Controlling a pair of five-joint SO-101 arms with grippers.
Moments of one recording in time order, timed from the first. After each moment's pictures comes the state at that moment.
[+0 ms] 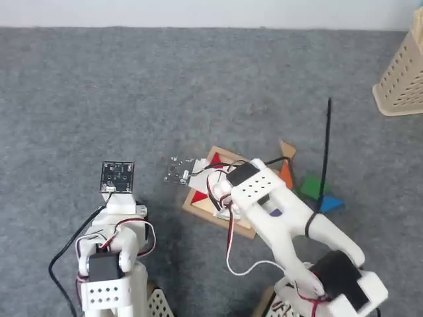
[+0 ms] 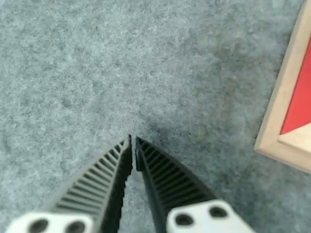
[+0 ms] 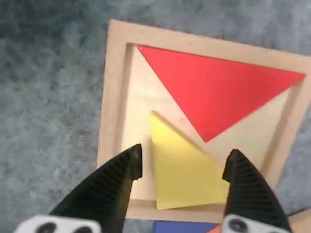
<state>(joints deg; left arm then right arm) -11.9 -103.4 97.6 72.0 -0.7 -39.9 -9.8 40.9 56.7 40.4</state>
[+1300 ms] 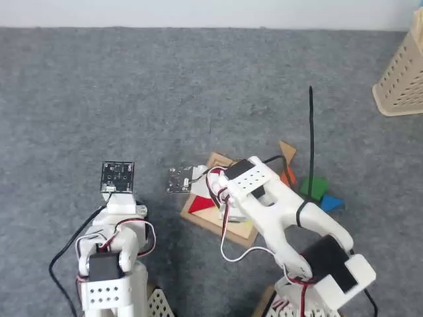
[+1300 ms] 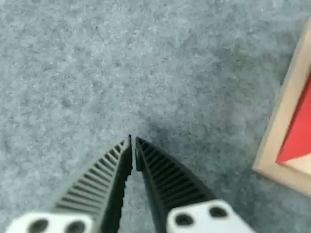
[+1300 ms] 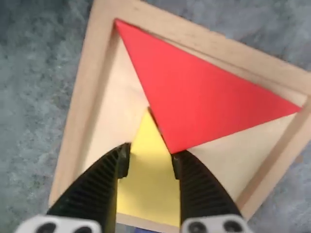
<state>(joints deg) -11.9 -103.4 97.6 72.0 -0.7 -38.0 -2.3 39.4 57.6 50.8</state>
